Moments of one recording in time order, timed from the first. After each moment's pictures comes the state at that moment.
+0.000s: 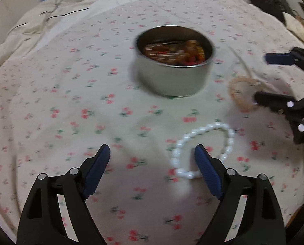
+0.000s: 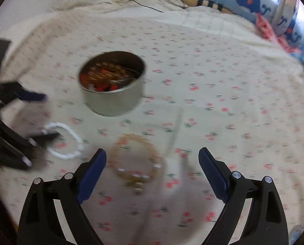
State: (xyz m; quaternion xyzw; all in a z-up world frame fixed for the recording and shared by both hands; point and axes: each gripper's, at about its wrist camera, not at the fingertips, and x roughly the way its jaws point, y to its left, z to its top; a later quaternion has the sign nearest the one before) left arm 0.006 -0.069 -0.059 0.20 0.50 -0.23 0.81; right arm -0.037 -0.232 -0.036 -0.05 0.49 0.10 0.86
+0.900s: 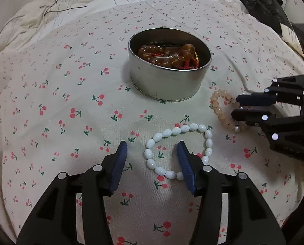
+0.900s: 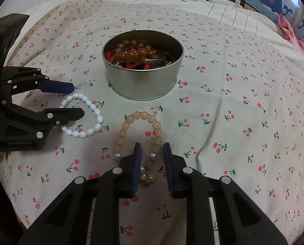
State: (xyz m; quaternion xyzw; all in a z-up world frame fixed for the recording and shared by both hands) left arm 0.006 -0.063 -0.067 0.15 0.50 -0.25 0.82; right arm -0.035 -0.207 -0.059 -0.08 0.52 0.14 0.84
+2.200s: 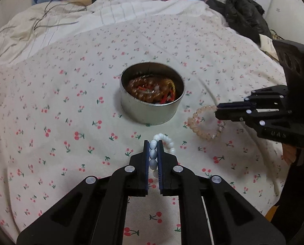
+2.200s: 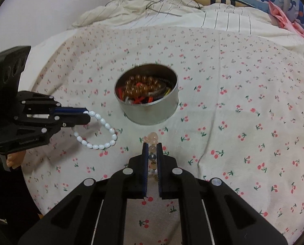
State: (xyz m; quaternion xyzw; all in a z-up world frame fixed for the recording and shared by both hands) left arm 0.004 -0.052 -0.014 0.12 0.47 -0.32 0.81; right arm -0.040 -0.233 -0.016 0.04 0.48 0.18 0.86
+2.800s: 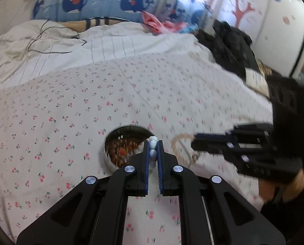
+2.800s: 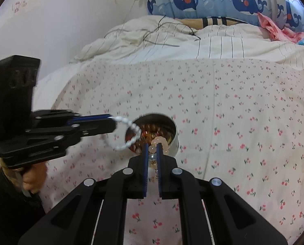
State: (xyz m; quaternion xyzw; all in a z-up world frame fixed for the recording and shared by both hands) left arm 0.037 -0.078 0.044 0.03 0.40 -0.36 0.84; right arm -0.026 -0.242 0.041 0.09 0.40 0.17 0.89
